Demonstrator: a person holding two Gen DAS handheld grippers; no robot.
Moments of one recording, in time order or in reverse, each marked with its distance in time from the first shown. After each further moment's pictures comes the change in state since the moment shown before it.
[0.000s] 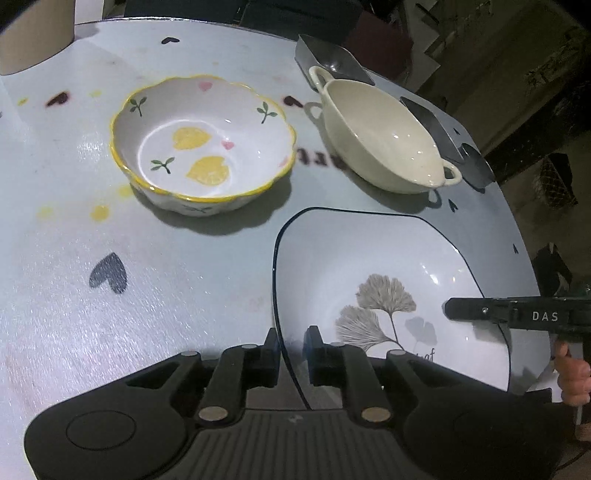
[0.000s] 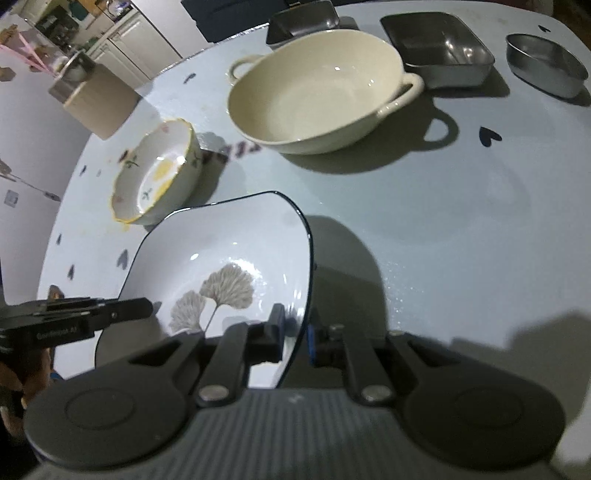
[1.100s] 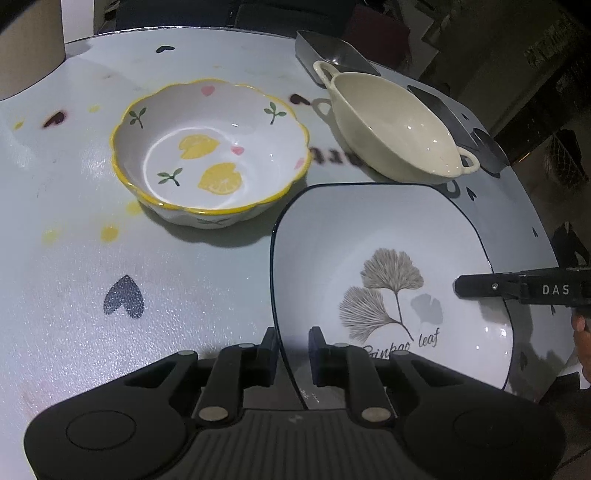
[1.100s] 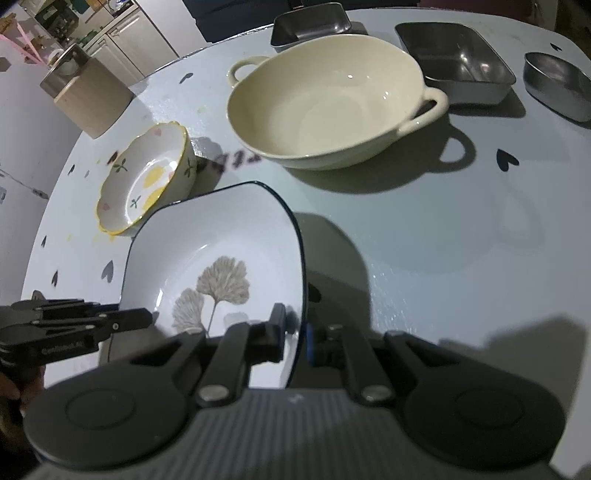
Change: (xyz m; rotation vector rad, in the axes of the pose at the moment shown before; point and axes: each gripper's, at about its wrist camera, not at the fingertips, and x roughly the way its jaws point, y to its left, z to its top) left arm 0.012 0.001 0.006 0.077 0.006 0.060; right arm 0.017 0.018 0.015 -0.030 -0.012 -0.045
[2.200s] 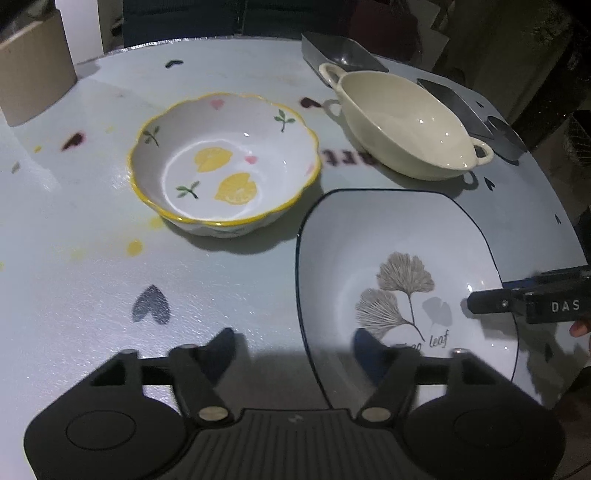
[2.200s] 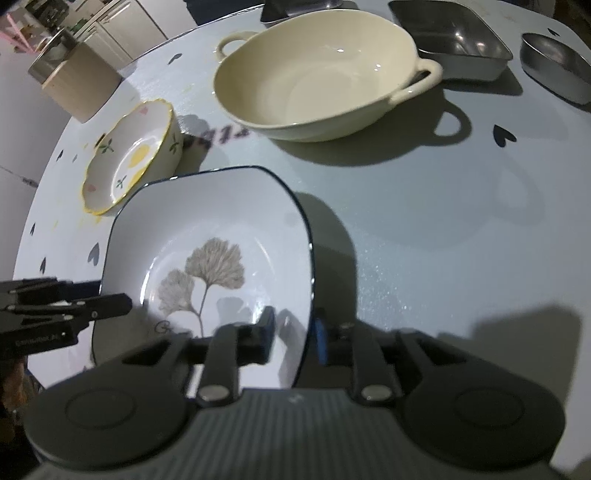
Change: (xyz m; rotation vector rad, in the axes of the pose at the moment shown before) left arm -0.008 -0.010 0.003 0.052 -0.004 0.117; right arm 0.009 0.003 -0.008 0.002 0.052 -0.033
